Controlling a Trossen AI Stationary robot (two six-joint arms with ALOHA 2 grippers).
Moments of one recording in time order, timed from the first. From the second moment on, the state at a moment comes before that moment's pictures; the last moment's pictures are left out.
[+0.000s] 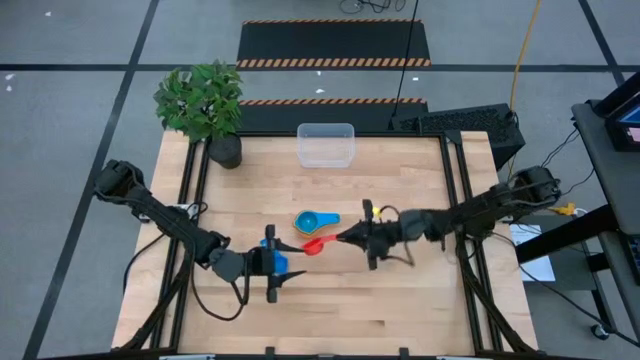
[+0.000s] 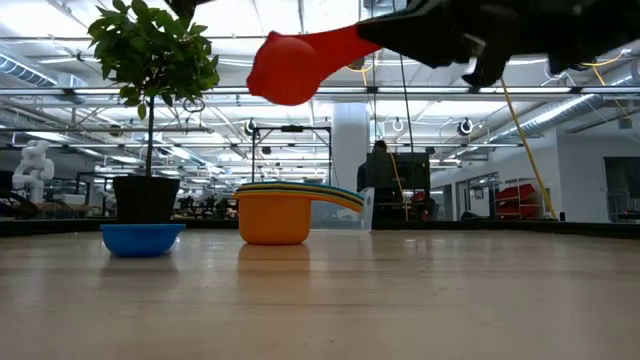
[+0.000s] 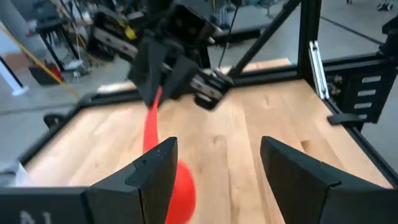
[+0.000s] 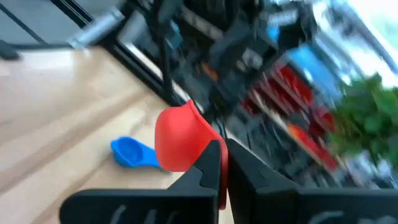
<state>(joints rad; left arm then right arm) -0.58 1.42 0.77 0.42 -0.63 0.02 0.22 1.44 0.52 0.87 0.12 -0.68</state>
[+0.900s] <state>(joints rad) -0.58 1.42 0.77 0.48 -0.63 -0.08 -0.15 1.73 0.44 1.37 -0.34 -0.89</state>
